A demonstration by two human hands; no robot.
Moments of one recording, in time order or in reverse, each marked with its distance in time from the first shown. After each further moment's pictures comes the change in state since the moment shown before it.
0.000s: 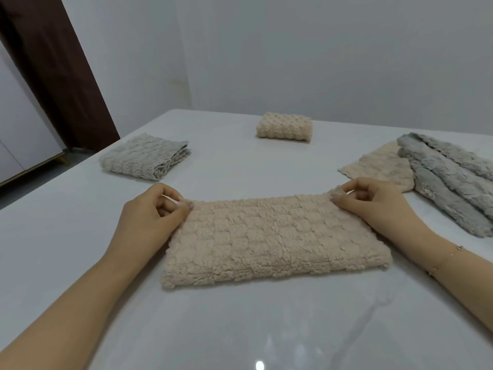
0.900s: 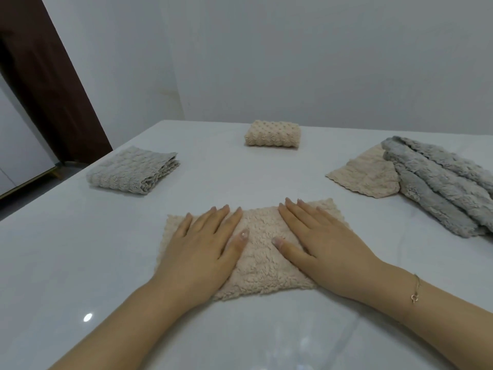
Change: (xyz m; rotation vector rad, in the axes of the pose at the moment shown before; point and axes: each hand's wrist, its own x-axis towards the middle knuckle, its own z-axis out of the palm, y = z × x) left_hand -0.030 0.036 0.055 0.682 -0.432 0.320; right_hand -0.038 -0.010 0.043 -0.861 -0.397 -0.332
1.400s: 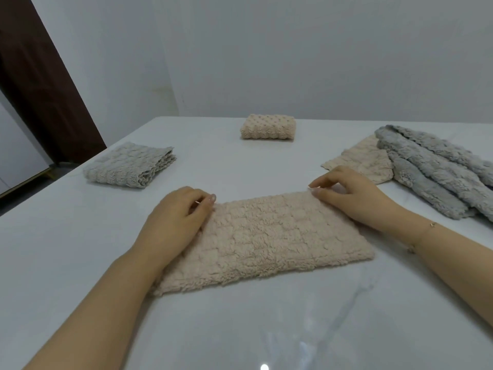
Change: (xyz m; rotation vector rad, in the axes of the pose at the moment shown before) left_hand 0.021 -0.033 -0.017 -0.369 0.237 -0.050; right_hand 0.018 0.063 -0.028 0.443 0.258 0.132
